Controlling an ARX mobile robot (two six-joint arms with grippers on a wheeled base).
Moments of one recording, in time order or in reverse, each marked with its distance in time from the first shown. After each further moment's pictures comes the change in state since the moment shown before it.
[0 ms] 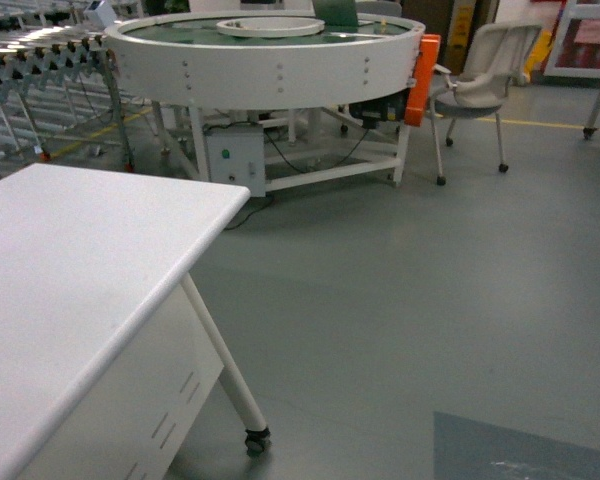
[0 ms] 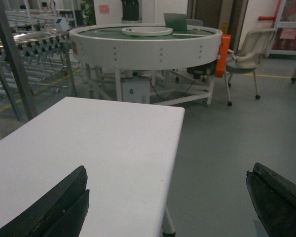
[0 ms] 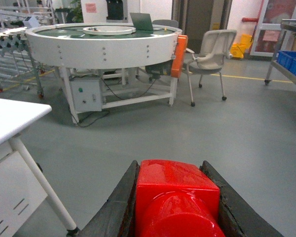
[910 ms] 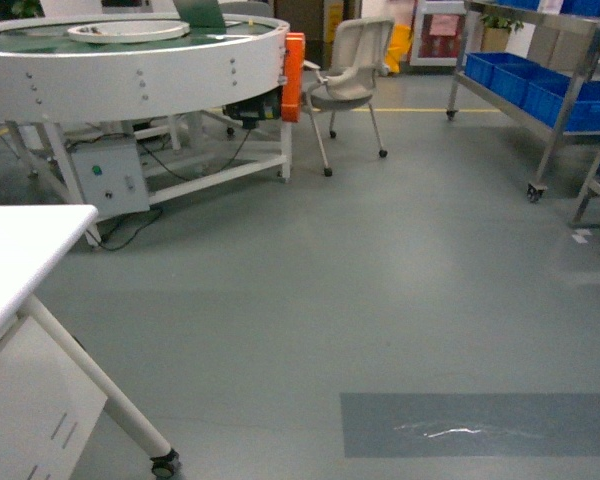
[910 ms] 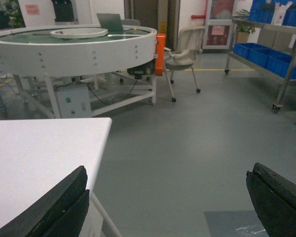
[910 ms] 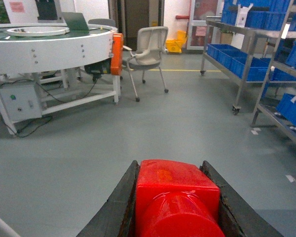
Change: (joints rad) left arm 0.000 0.000 0.000 0.000 0.000 0.000; right arm 0.000 0.000 0.000 0.000 0.000 0.000
